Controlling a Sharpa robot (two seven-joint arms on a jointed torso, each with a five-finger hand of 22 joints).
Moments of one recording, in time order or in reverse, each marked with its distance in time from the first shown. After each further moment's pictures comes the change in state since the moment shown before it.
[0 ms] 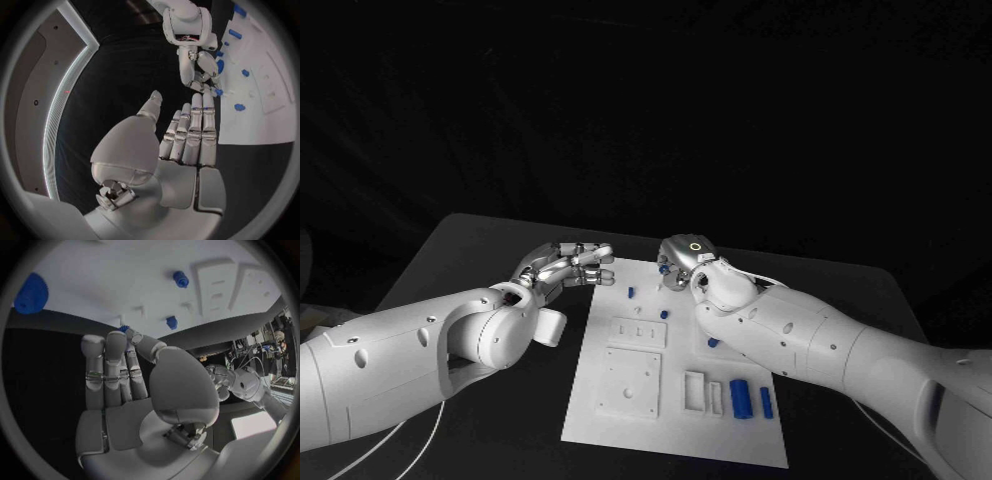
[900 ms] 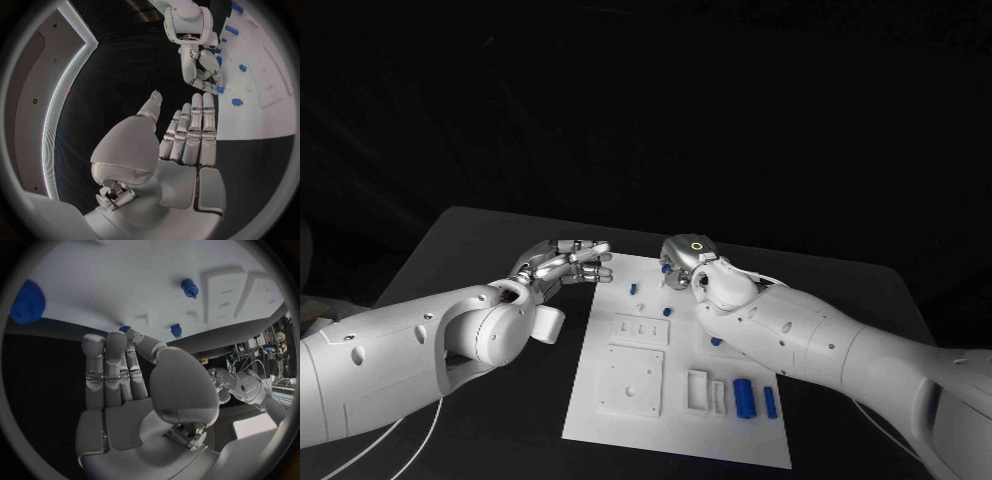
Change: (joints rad) left arm 0.009 -0.006 0.000 -0.001 0.002 0.001 -0.001; left_hand 0.000 0.000 0.000 0.000 0.000 0.000 0.000 0.000 0.000 0.000 0.000 0.000 0.000 0.000 0.000 0.000 0.000 0.000 0.000 0.000 0.000 -0.003; right arm 0.003 0.012 0.001 -0.025 -0.010 0.011 -0.011; right_hand -0.008 -0.008 -0.007 0.007 0.004 -0.024 0.013 -0.003 -0.005 -0.006 -0.023 0.002 -0.004 0.000 0.000 -0.006 -0.002 0.000 -0.003 -0.002 -0.019 0.000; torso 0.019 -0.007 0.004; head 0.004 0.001
